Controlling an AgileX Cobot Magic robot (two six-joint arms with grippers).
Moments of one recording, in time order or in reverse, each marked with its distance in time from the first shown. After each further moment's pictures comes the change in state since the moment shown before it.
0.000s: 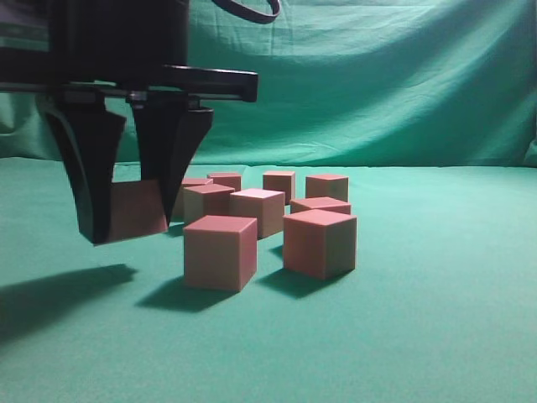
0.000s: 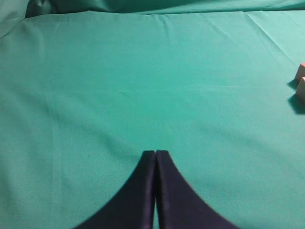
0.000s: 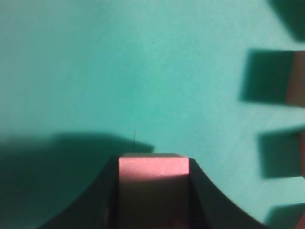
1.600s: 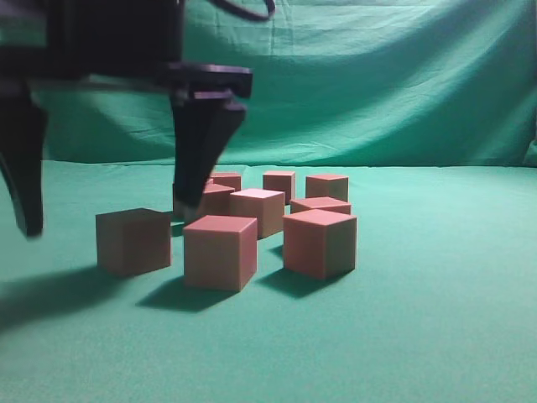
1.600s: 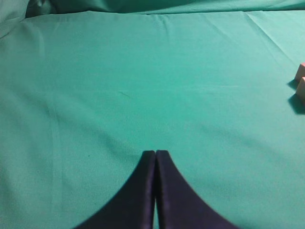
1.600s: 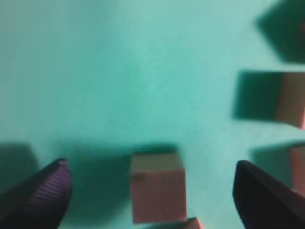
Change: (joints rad) left arm 0.000 0.000 0.000 0.000 0.000 0.000; right arm 0.000 -0.014 0.000 -0.017 -0.044 0.020
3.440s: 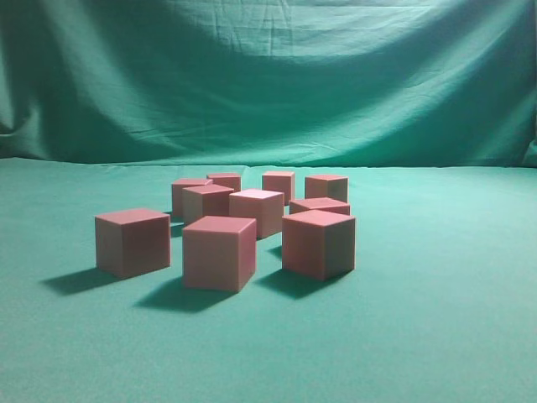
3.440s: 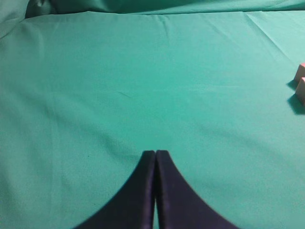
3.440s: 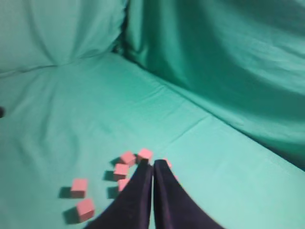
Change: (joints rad) left arm 0.000 0.000 0.000 0.000 0.000 0.000; right arm -0.209 -1.525 0.418 -0.017 0.048 -0.337
